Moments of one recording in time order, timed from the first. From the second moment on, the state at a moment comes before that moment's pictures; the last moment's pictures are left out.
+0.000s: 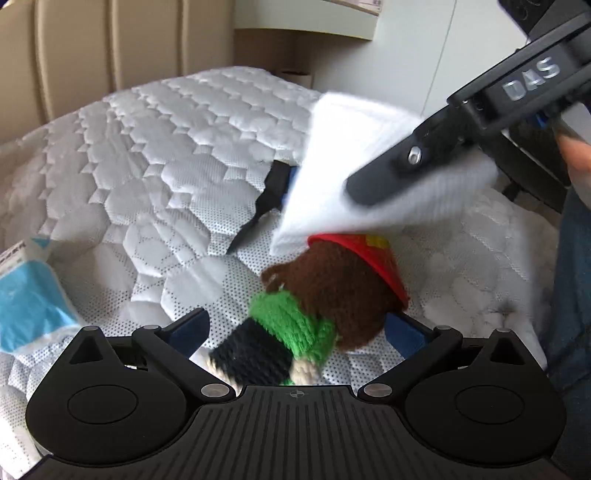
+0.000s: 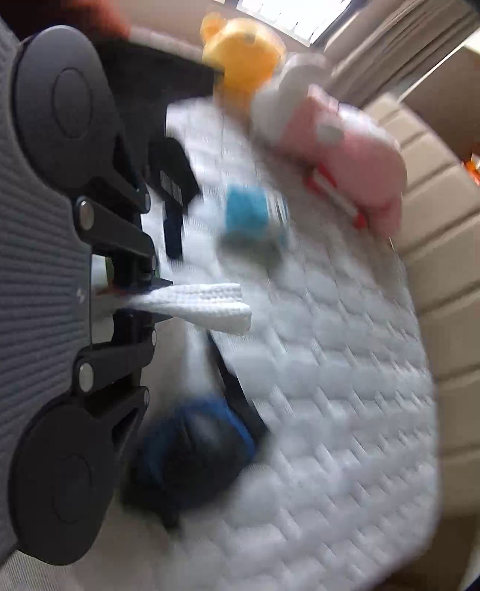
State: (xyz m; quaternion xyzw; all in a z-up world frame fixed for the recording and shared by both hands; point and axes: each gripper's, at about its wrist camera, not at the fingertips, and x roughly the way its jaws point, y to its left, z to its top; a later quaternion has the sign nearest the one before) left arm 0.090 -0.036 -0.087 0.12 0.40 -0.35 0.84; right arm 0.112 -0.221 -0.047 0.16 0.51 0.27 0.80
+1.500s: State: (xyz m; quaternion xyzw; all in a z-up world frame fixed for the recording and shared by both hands) left arm 0.117 -0.036 -0.094 -0.01 0.43 -0.39 0.81; right arm 0.138 -0.247 -0.065 0.11 0.55 0.23 0.80
